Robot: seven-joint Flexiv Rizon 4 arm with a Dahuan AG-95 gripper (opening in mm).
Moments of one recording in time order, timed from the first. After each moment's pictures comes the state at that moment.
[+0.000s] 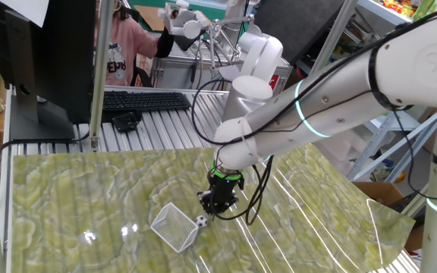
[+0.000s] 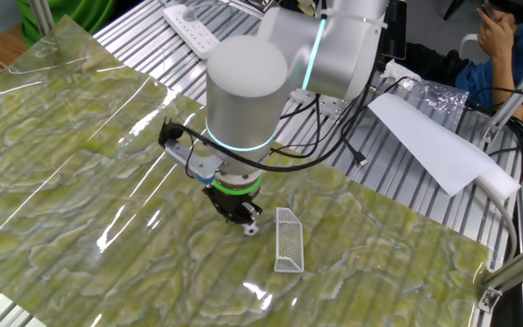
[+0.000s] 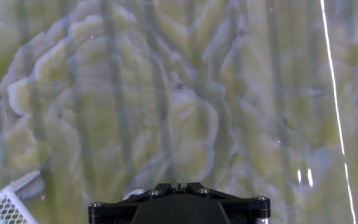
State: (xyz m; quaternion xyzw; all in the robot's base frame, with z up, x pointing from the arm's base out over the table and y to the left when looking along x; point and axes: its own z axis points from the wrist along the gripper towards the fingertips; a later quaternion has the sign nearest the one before) arm 0.538 0.031 0.009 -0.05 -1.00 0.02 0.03
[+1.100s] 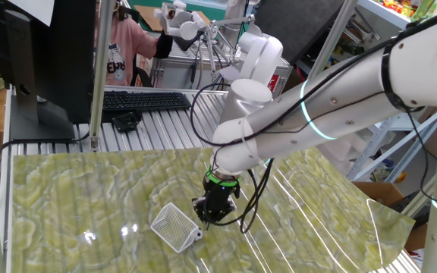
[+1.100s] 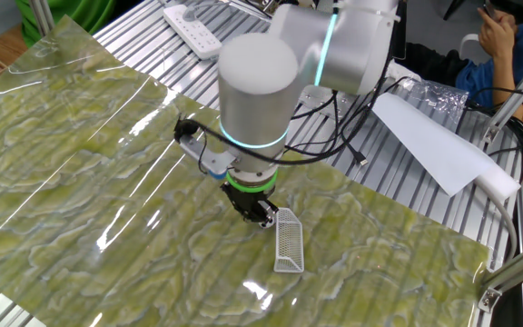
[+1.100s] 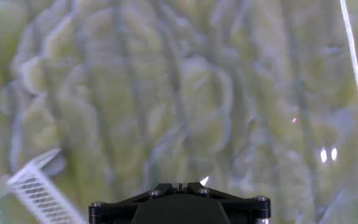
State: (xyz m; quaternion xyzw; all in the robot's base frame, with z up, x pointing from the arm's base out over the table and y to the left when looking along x) arm 0.512 0.060 0.012 -0.09 -1.00 0.00 0.04
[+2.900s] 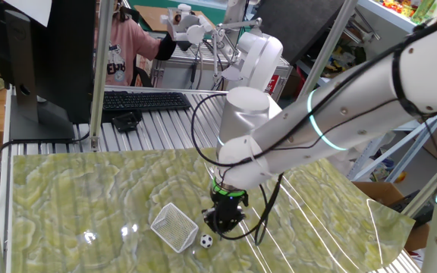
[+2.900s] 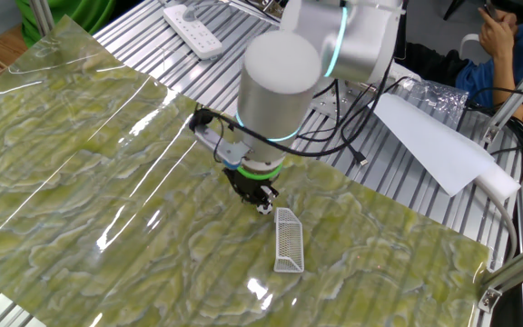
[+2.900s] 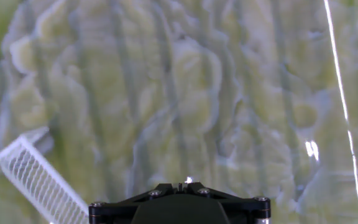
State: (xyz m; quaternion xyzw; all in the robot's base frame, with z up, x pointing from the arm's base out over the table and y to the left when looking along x) arm 0.475 0.031 0.012 -0.08 -0.99 0.06 0.05
